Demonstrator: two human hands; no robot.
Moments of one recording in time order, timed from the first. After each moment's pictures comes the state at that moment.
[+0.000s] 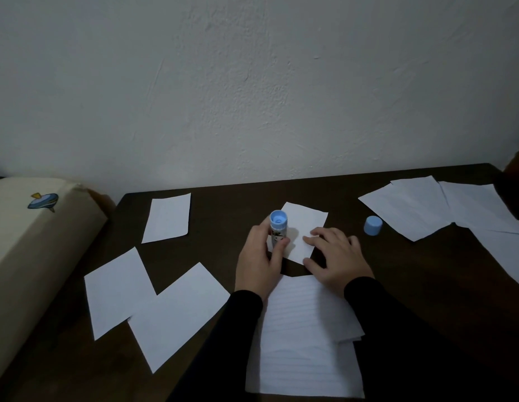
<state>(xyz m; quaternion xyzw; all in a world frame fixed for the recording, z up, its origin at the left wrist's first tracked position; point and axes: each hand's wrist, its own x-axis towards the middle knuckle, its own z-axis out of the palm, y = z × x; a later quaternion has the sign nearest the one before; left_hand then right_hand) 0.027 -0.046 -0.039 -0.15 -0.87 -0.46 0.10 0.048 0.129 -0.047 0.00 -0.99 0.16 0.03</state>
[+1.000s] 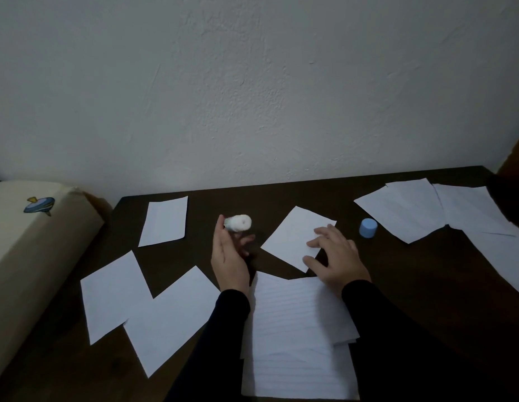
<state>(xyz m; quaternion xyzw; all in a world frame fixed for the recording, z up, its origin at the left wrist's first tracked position) 0.022 -0.054 -0.030 0.11 -0.62 -0.77 0.13 0.053 0.134 -0.047 -0.02 -0.95 0.31 0.08</state>
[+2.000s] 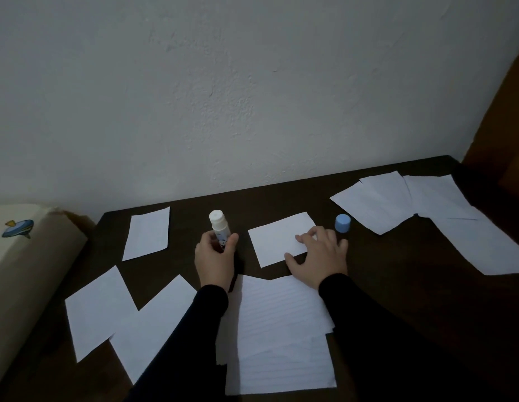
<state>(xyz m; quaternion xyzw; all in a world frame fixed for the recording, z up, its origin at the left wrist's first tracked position) 0.008 -0.057 -0.021 0.12 -0.84 -0.53 0.06 0.056 0.129 -0.048 -0.16 -0.97 0.15 0.09</state>
